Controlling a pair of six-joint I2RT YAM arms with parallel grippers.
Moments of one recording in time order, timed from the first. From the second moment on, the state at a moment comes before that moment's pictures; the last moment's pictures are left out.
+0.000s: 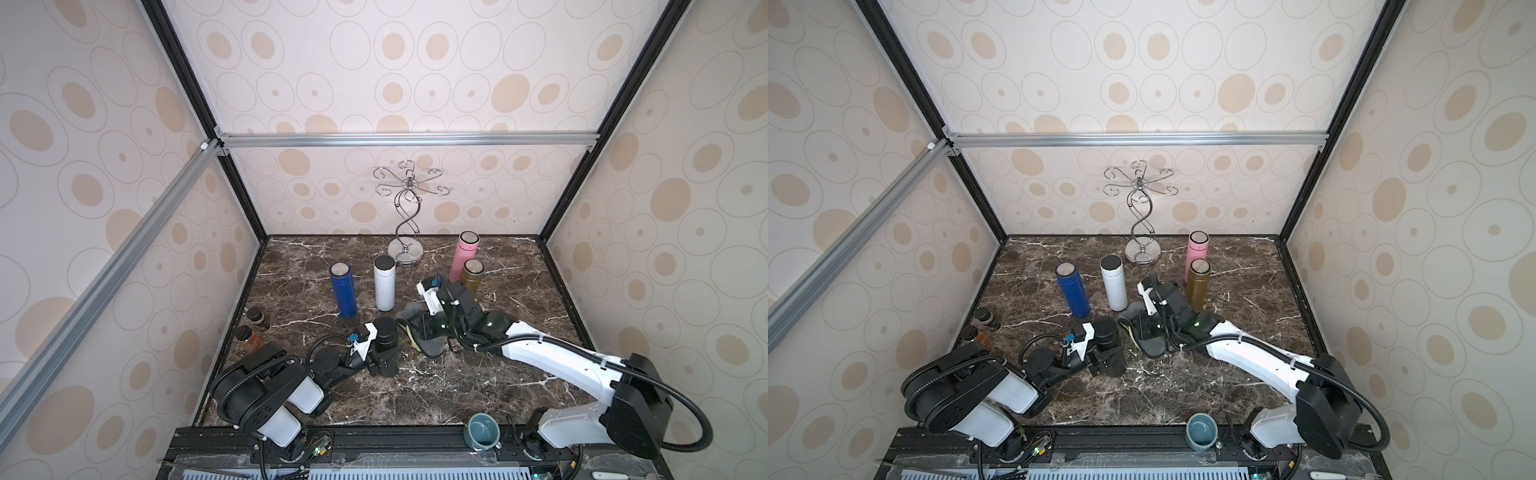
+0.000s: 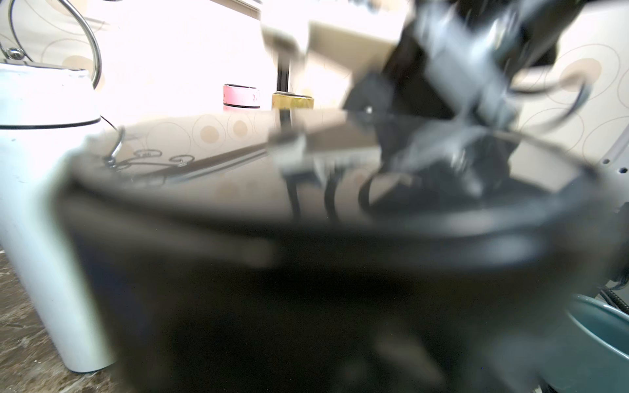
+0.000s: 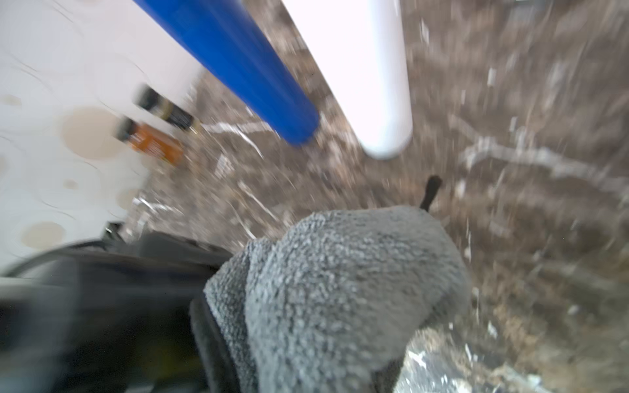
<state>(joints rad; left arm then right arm) -0.66 1.56 0.08 1.52 0.35 -0.13 0.80 1.33 1.03 -0.31 -0.13 0.48</state>
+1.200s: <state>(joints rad) -0.67 1.55 0.07 1.52 0.35 -0.10 0.98 1.36 1.15 -0.30 -0.12 0.48</state>
